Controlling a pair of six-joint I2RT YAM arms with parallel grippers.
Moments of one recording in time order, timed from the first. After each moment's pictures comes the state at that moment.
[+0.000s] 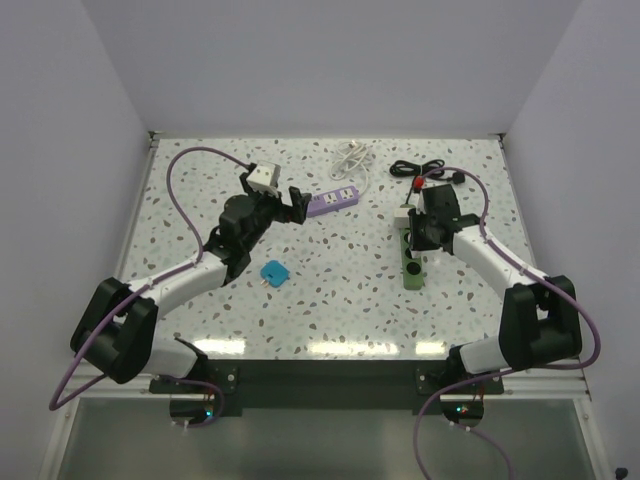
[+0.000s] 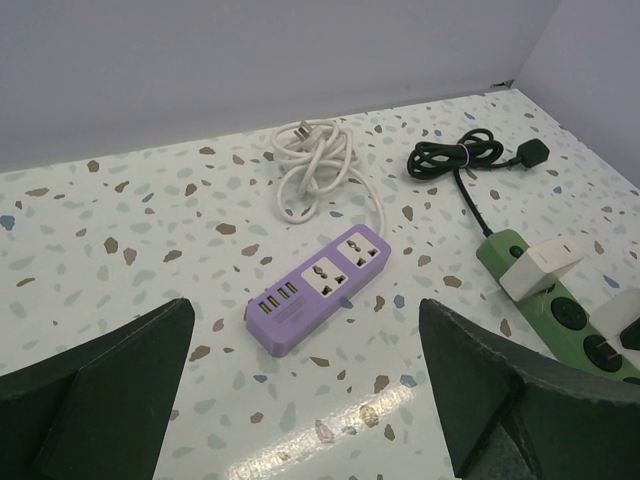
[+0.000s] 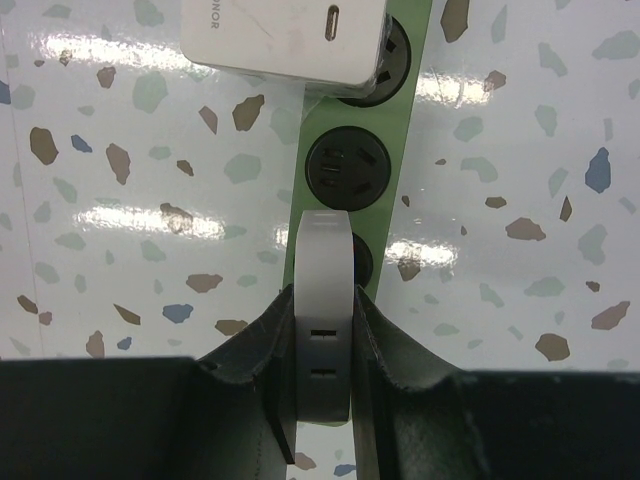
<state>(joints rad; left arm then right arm) -0.52 1.37 0.72 0.60 -0.08 -0.17 0.23 1.43 0.92 -0.46 0.04 0.14</state>
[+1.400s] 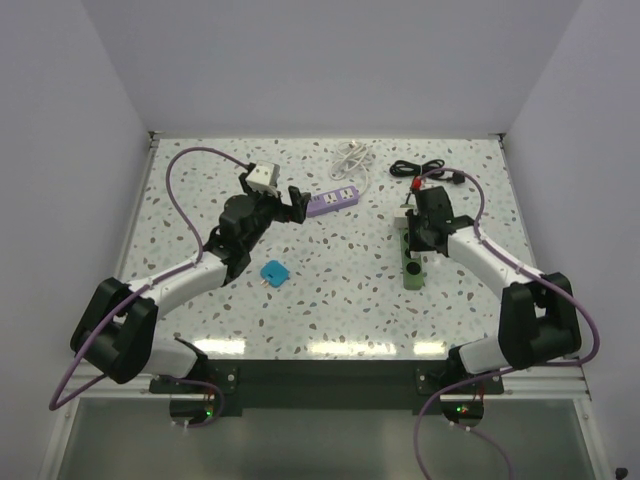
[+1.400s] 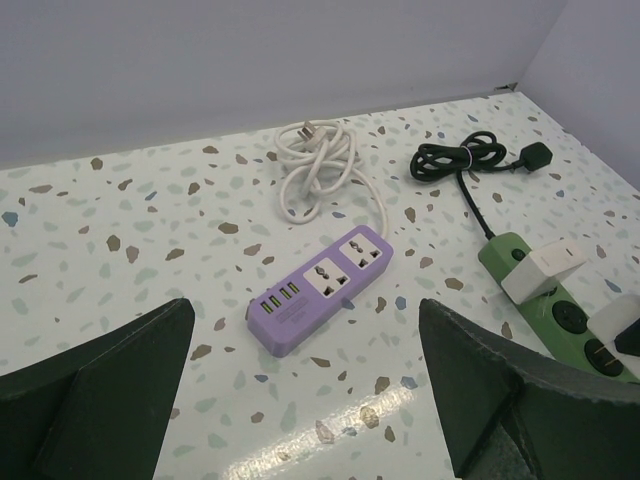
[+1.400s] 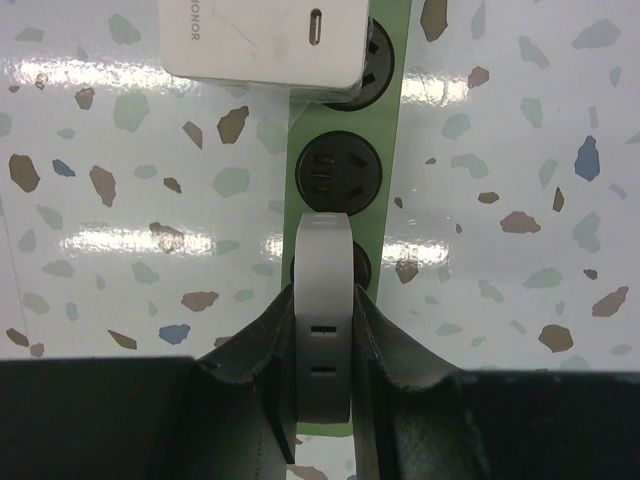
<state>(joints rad) -0.52 1.37 0.72 0.60 -0.09 -0.18 0.28 1.44 0.91 -0.44 0.14 0.21</state>
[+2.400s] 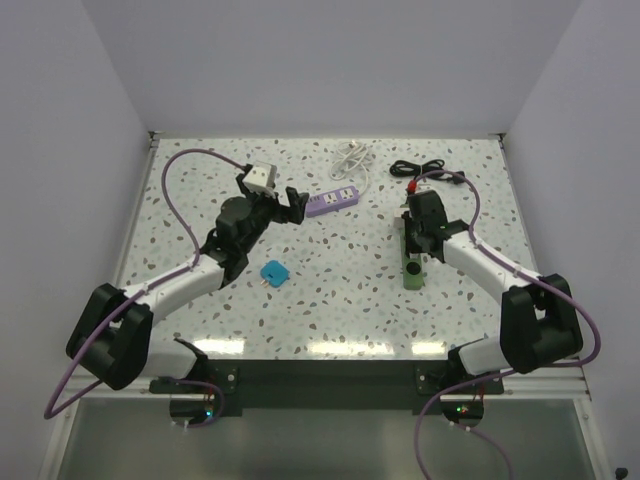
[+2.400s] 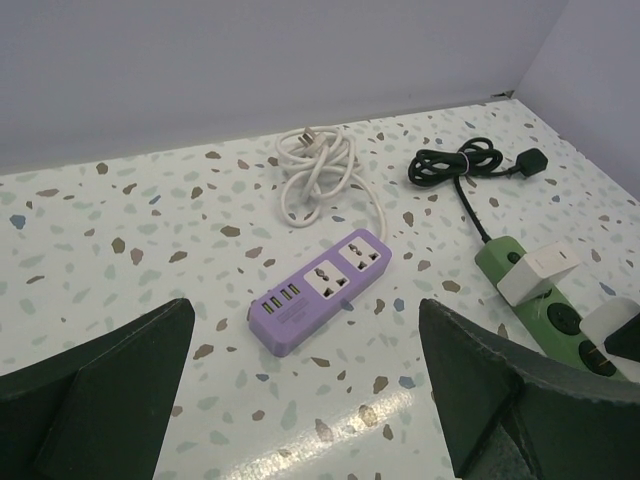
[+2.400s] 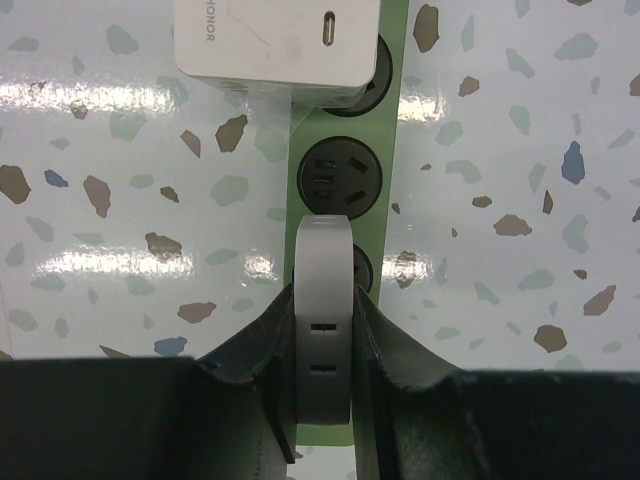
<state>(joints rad) -0.52 1.34 0.71 0.60 -0.09 -0.18 0.34 1.43 0.87 -0.39 0.23 0.23</state>
